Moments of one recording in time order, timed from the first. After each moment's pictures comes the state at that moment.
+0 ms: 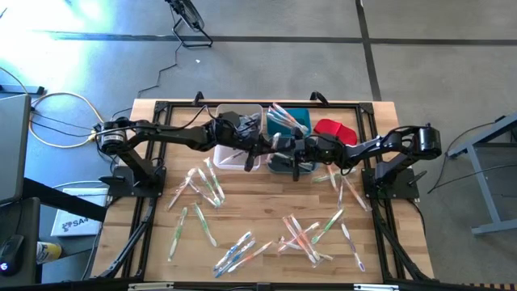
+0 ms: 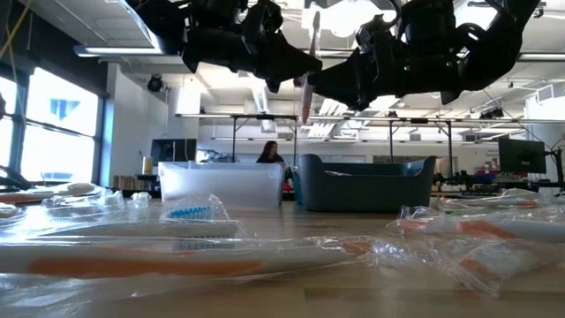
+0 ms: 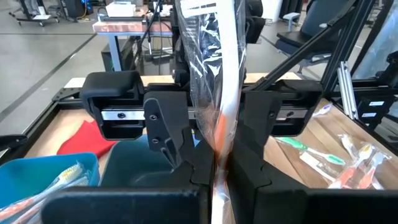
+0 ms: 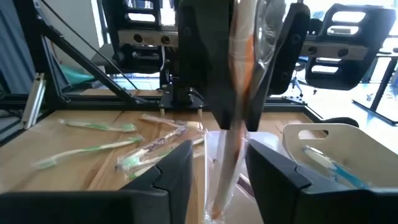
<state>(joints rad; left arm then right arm) 0.25 1.61 0.99 0.47 0.38 0.07 -0.18 1.53 0.51 0.98 -0.18 -0.02</state>
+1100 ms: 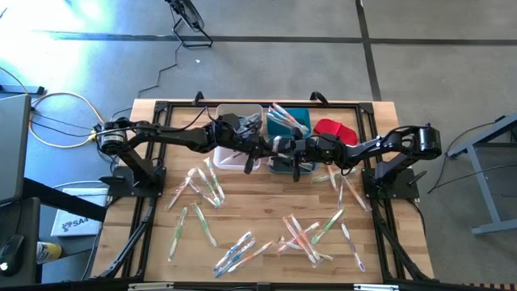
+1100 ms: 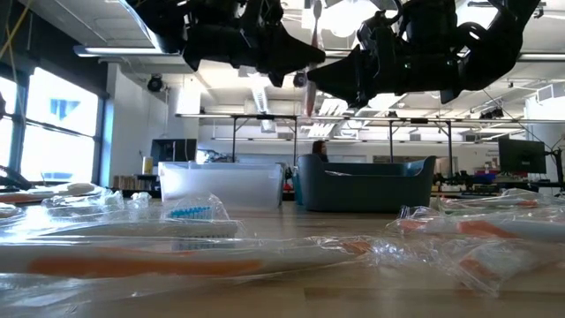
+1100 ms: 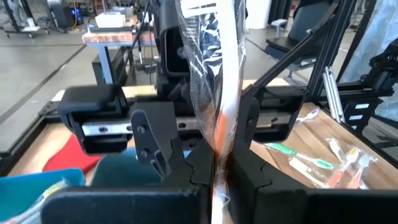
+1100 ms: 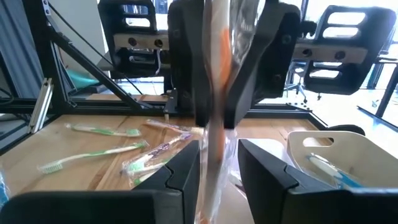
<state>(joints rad) 0.23 1.61 0.99 0.50 0.40 0.07 -0.18 1.53 0.51 1.01 -0.19 -0.02</state>
